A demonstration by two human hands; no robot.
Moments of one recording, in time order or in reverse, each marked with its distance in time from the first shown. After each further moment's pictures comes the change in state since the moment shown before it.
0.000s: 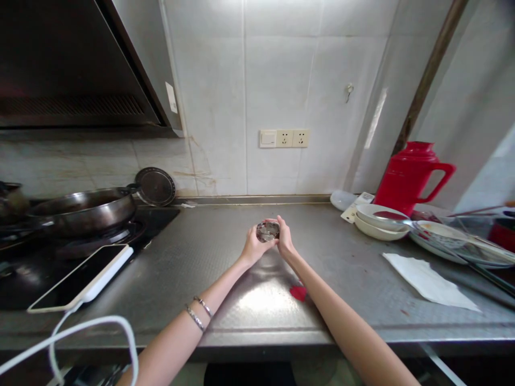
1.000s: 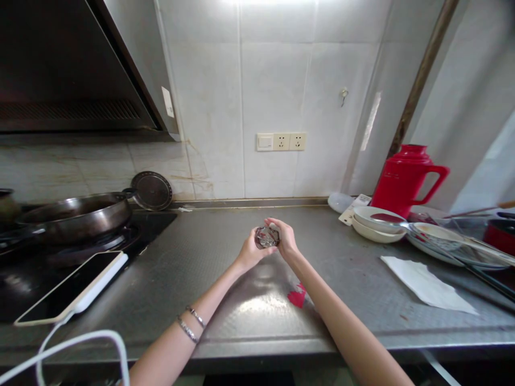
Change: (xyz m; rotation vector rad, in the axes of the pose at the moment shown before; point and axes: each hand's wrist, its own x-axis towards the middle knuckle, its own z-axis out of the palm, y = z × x) left_hand -0.001 0.013 -0.006 -0.076 -0.223 0.054; right_hand 0.003 -0.019 -0.001 0.087 0.060 0.021
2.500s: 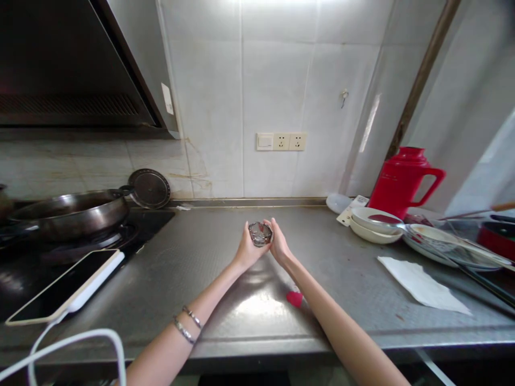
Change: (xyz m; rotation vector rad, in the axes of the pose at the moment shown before) left_hand -0.002 0.002 0.001 0.187 0.226 -0.019; right_hand -0.011 0.012 0.008 0.035 -0.103 0.124
